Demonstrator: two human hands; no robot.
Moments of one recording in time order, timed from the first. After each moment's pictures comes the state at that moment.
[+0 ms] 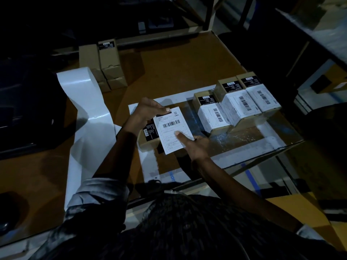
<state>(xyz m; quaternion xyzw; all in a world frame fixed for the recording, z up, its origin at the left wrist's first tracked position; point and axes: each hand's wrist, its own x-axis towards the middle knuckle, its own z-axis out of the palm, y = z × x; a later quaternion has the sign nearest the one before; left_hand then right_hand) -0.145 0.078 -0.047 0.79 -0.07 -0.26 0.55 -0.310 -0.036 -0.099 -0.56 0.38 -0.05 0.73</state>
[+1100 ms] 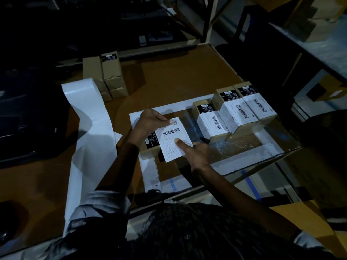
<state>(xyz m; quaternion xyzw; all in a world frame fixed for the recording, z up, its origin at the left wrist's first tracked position) -0.157 0.079 -0.050 0.84 -0.13 -0.22 0.48 -0.318 -0.029 -0.068 -0.56 0.36 -0.08 0.74</state>
